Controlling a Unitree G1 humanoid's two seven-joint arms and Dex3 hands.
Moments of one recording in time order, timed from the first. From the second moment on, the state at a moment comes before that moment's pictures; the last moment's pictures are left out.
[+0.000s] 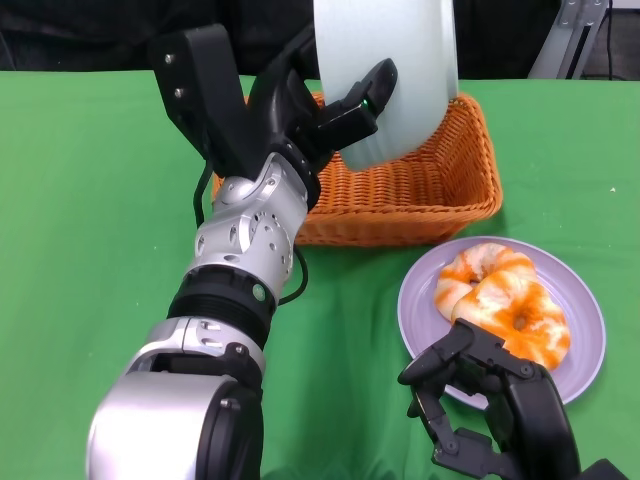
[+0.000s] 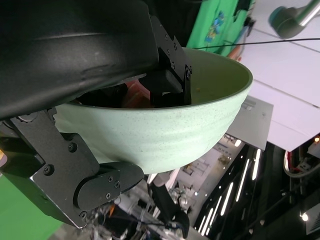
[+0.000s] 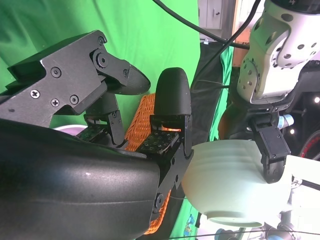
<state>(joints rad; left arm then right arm) -1.01 -0.25 0.24 1.00 -0.41 -0.02 -0.11 0.15 0.09 0.17 0.20 -0.10 -0.62 0.03</state>
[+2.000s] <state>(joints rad) -1.00 -0.25 0.35 0.63 -0.83 0.50 0.02 0.13 0.10 0.16 0.24 -0.11 -0.65 0.02</state>
